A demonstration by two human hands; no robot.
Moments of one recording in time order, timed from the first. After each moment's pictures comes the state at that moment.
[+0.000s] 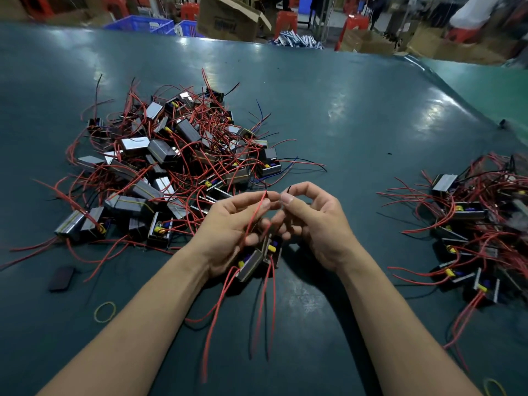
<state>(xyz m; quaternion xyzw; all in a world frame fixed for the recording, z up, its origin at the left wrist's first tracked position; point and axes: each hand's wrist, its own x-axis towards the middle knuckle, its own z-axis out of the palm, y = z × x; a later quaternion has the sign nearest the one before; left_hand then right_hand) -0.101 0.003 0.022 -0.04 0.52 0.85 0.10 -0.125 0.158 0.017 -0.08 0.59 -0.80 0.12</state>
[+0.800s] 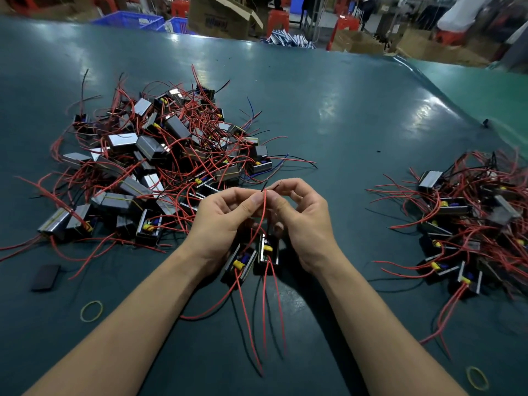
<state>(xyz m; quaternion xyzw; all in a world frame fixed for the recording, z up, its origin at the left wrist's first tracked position) -0.098 0.007 0.015 -0.01 0.58 0.81 0.02 -0.116 0.142 0.011 -0.10 0.62 -0.78 0.00</state>
